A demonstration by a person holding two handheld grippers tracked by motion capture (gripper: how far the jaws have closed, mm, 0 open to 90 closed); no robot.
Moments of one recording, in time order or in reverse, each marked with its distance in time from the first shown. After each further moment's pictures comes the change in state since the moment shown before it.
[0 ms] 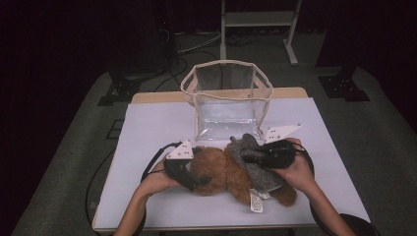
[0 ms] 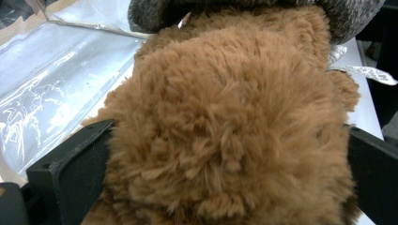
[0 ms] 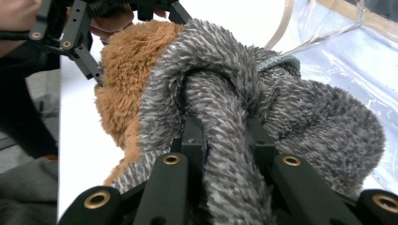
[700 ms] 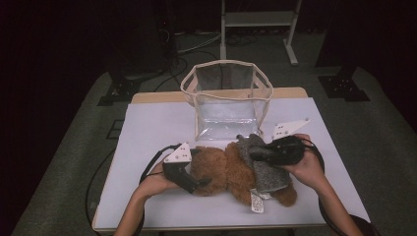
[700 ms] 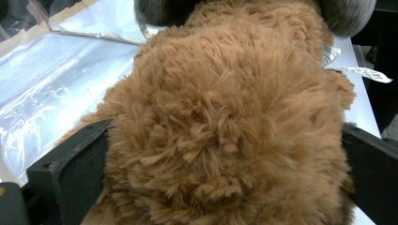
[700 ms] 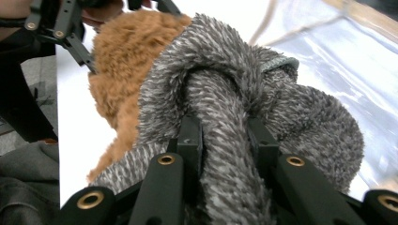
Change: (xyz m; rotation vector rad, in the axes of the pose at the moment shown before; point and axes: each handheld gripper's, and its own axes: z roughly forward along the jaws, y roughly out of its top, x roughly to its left) left arm -0.003 -0.004 -0.002 -0.022 0.004 0.027; right arm -0.009 0.003 -0.023 0.054 -0.020 -0.010
